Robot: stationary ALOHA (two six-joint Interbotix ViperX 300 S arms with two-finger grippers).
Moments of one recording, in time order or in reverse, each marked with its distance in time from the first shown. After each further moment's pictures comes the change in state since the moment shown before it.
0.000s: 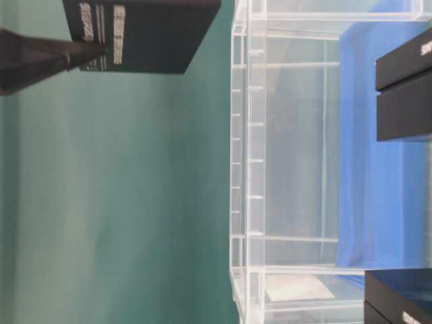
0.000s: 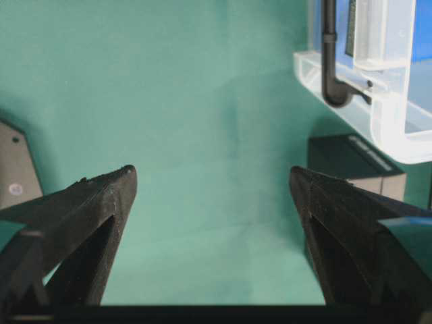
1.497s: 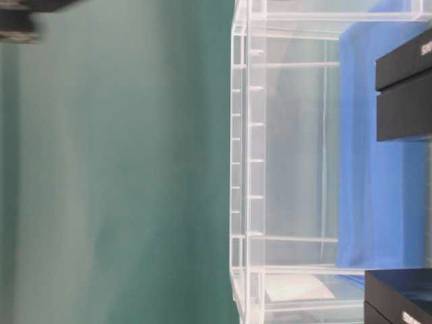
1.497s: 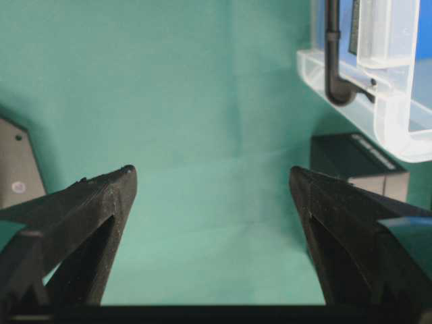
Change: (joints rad) left arm -0.002 0.000 -0.002 -0.002 0.005 0.000; right arm 0.281 0.040 0.242 0.041 -0.179 0.376
